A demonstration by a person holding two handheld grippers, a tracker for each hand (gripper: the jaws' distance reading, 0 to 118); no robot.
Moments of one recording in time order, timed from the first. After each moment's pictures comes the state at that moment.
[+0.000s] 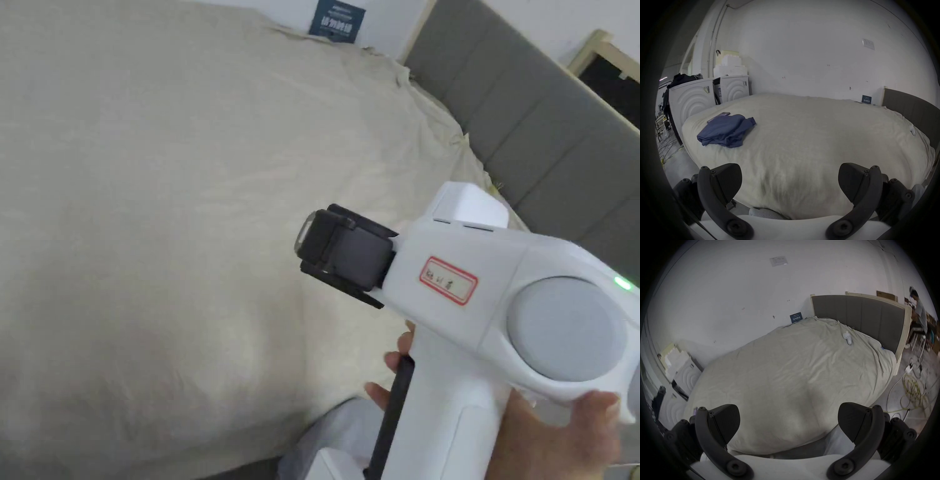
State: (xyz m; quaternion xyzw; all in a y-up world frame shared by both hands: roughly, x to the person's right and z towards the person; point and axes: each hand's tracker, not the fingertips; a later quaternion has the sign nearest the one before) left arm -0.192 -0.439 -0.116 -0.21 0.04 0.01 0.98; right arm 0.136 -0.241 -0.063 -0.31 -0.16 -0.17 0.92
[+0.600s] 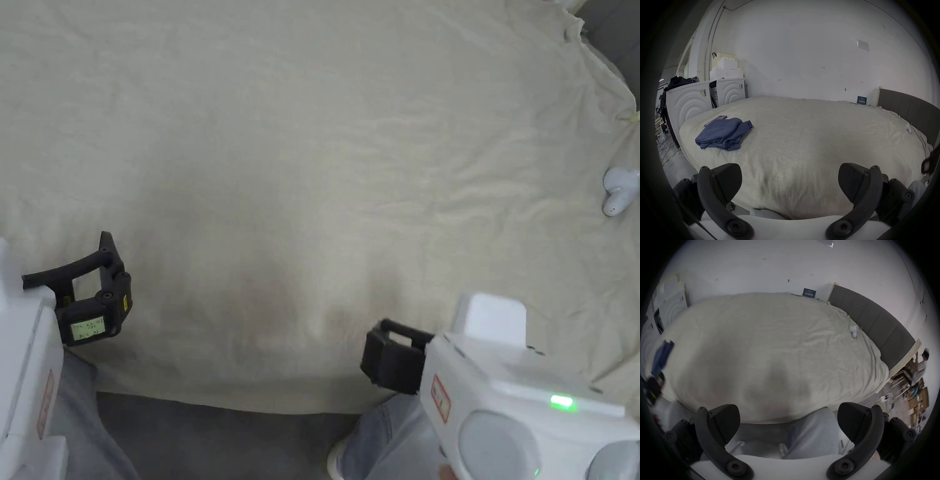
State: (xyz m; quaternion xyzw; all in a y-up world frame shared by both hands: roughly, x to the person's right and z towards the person) left arm -0.195 -0.433 -0.108 -0.19 0.03 0.01 0.98; right arm 0.113 -0.392 -0.071 -0.44 -0.20 0.06 0.87
